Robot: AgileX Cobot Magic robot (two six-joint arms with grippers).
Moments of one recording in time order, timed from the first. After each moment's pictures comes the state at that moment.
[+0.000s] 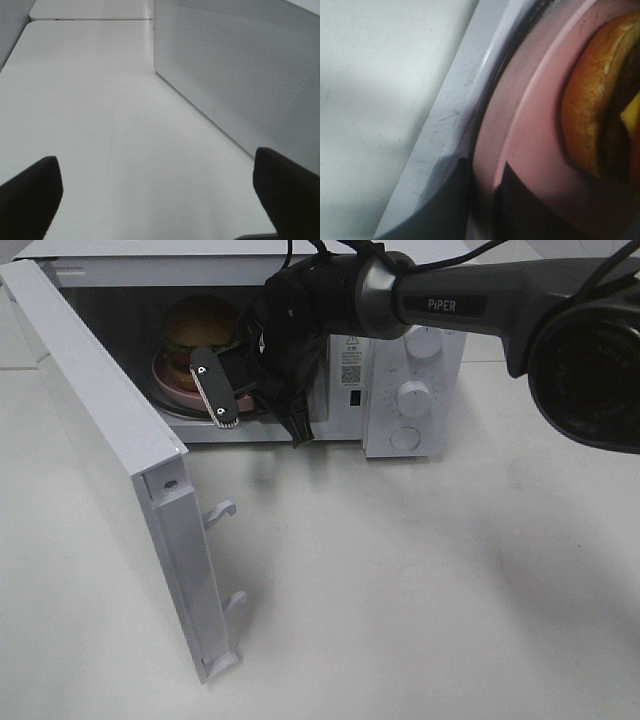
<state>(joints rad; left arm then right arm) 0.07 -0.01 -0.52 -0.16 1.08 0.11 0.63 2.42 -2.02 -0.17 0.56 -1.34</state>
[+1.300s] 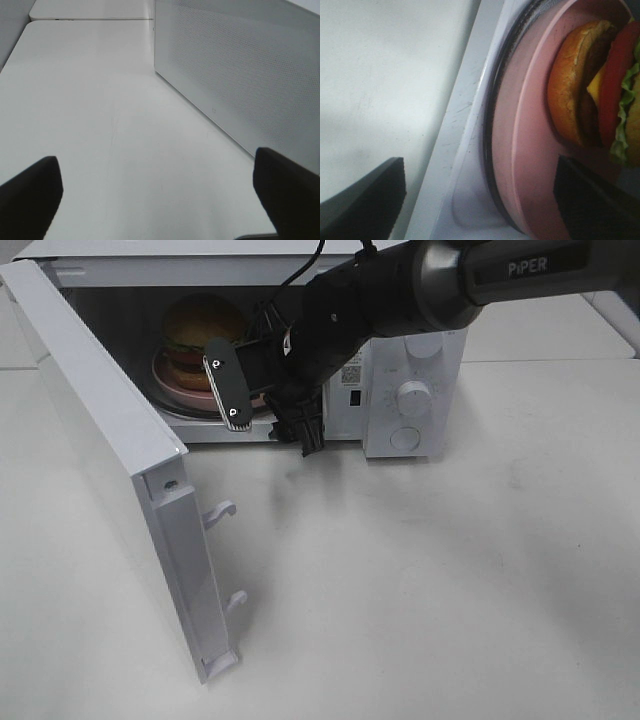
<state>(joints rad) 0.07 -0.01 -0.52 -0.16 1.08 0.11 0.63 2.19 -1.62 -0.15 0.31 -1.27</state>
